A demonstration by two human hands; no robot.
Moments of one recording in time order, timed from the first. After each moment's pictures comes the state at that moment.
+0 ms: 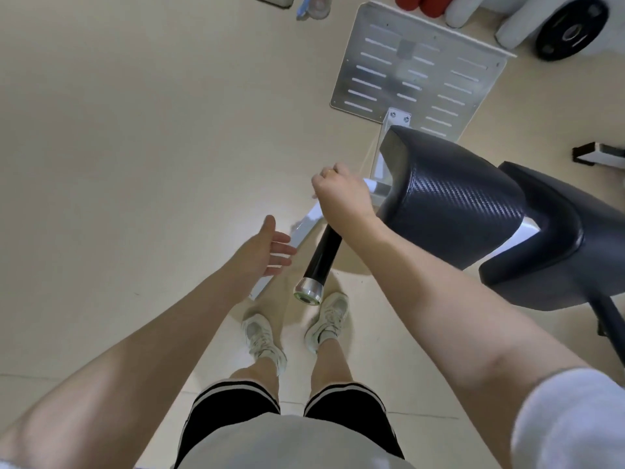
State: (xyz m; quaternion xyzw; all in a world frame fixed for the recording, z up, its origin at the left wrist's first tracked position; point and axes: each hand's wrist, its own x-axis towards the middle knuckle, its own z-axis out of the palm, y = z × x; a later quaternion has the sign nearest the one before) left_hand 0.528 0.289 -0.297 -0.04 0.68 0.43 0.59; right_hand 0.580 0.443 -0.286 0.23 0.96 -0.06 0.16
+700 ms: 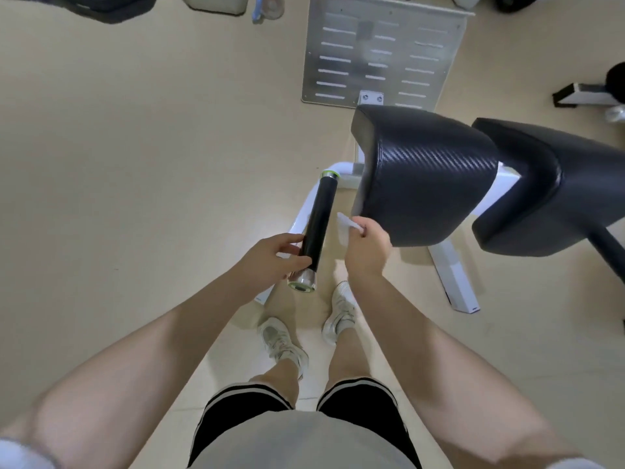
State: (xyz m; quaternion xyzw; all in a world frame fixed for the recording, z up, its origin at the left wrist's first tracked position) left_hand 0.546 0.287 -0.284 0.20 0.69 0.33 0.61; right_hand 0.670 0.382 -0.302 0.71 0.51 -0.45 -0.19
